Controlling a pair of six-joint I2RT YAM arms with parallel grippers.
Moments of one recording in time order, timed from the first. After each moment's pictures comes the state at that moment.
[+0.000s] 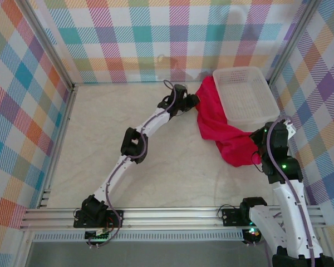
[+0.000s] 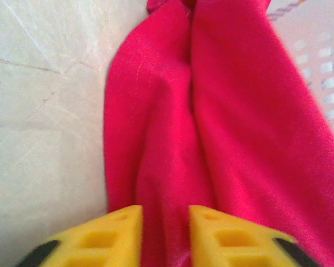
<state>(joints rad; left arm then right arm) -0.56 2.98 2.77 -0.26 0.30 -0.98 0.07 0.72 0.90 -0.75 0.29 0.81</state>
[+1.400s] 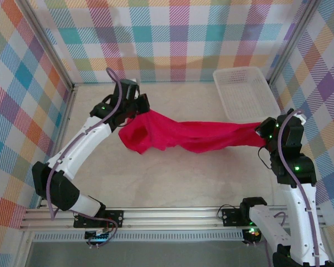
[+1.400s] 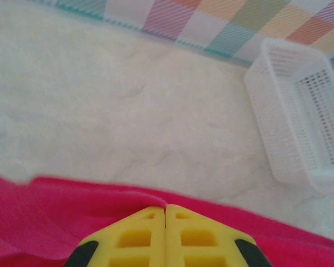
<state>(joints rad) -0.48 1.47 1.49 -0.64 -0.05 -0.58 0.07 0.76 1.15 -0.83 0.27 0.70</state>
